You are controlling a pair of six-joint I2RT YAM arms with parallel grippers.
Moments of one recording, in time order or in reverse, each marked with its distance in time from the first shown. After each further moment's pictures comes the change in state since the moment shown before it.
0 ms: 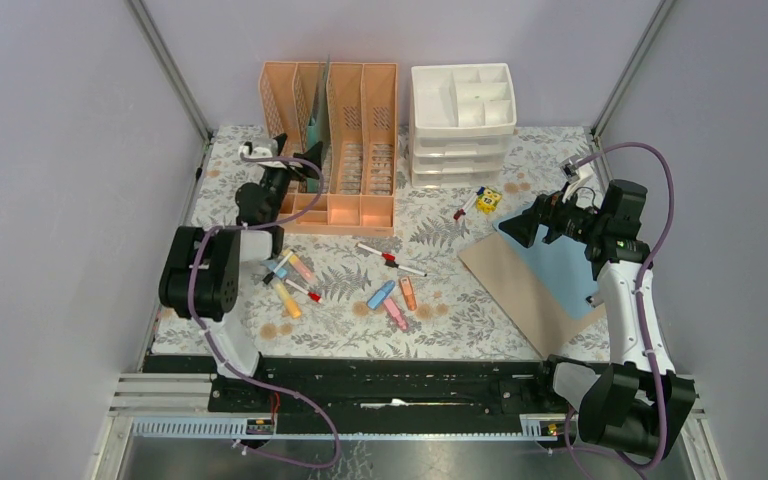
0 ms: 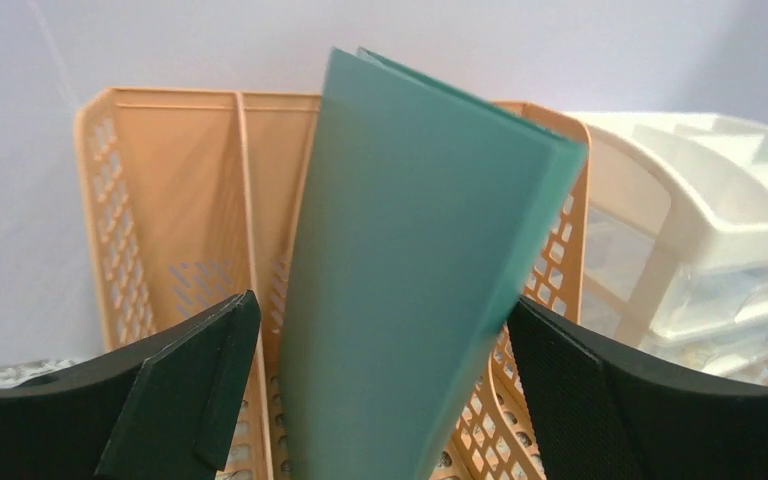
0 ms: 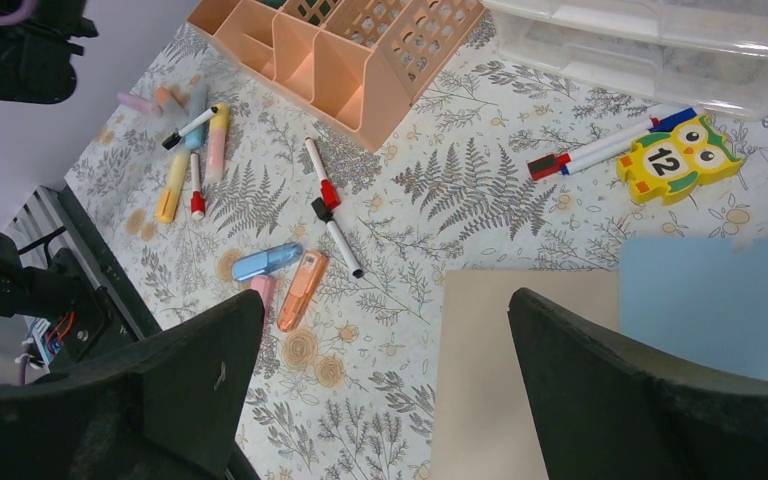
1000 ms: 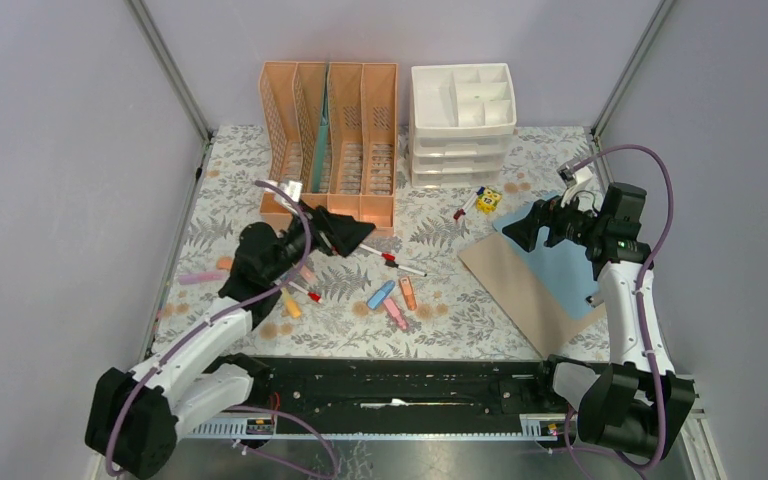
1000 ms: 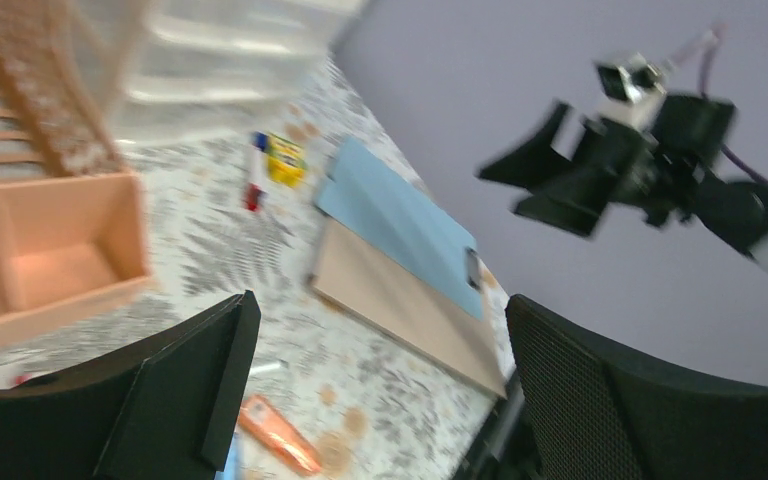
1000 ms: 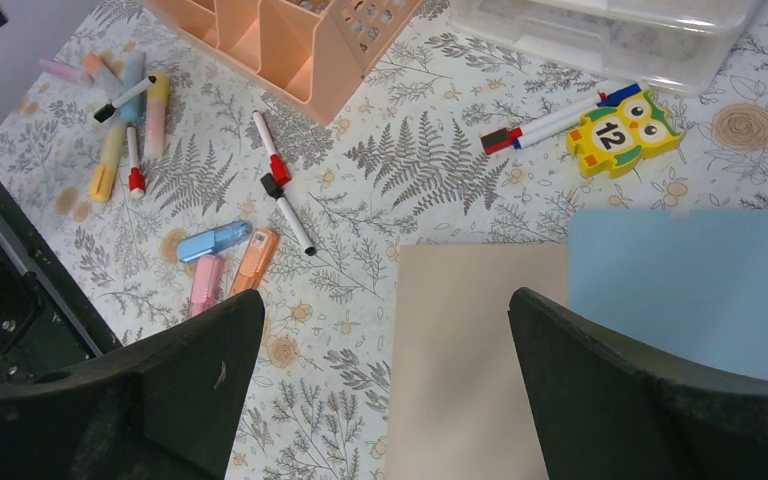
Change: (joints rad) left arm -0.285 -0.864 -0.291 -0.932 0.159 -0.545; right arm -0.008 -0.002 0.000 -0.067 0.067 -0.123
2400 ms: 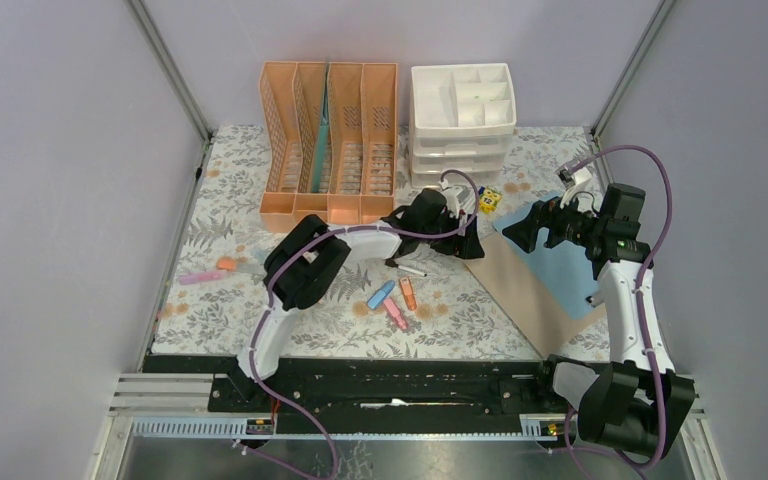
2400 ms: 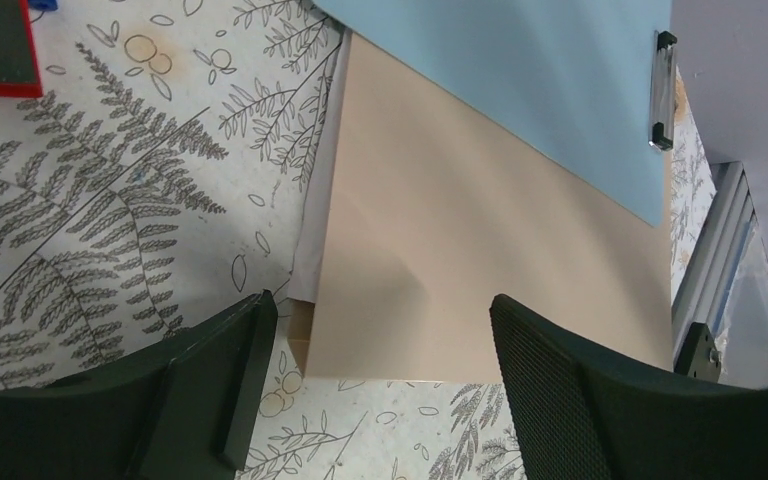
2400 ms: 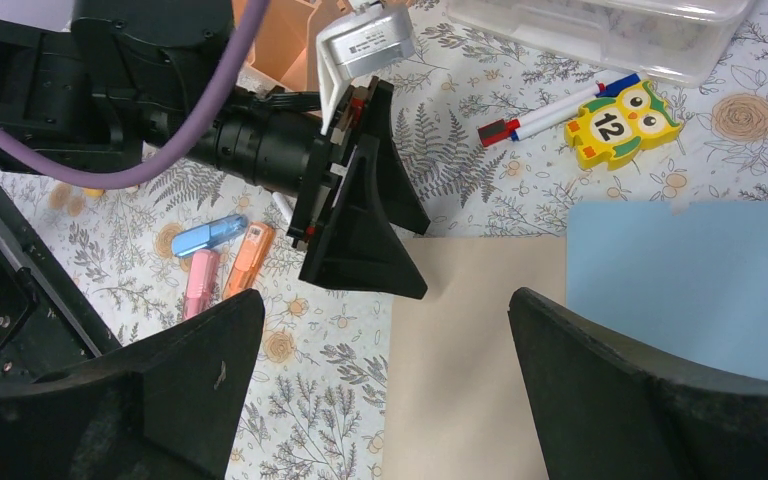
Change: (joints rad) left arm -0.446 1.253 0.943 -0.291 -0.036 0.164; right arm 0.000 0.006 0.000 -0.021 0.015 -0.026
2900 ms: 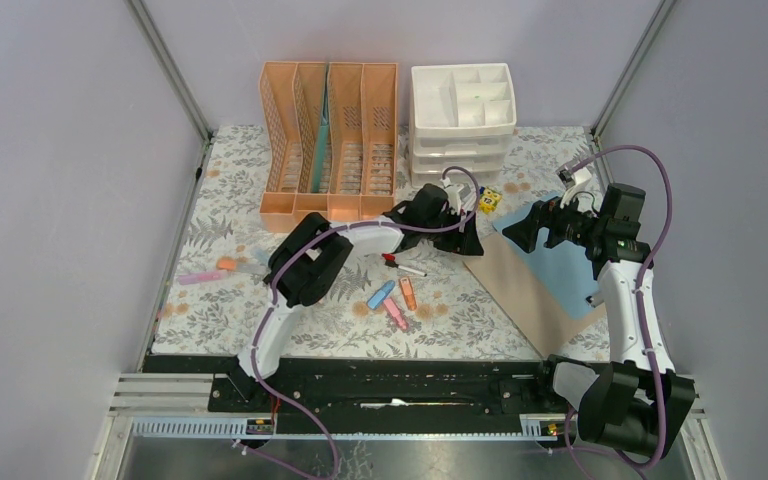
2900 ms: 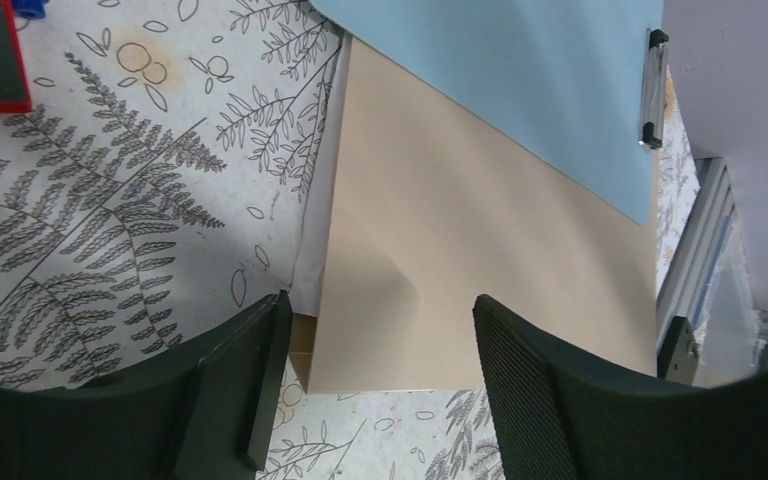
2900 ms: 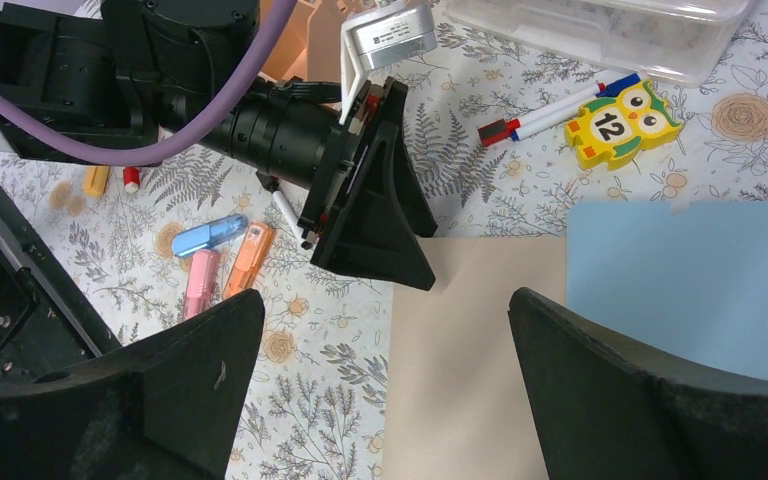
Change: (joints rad) left arm 0.014 0.047 0.080 -0.075 0.048 0.000; right arm 0.000 0.000 0.000 0.000 0.000 0.000
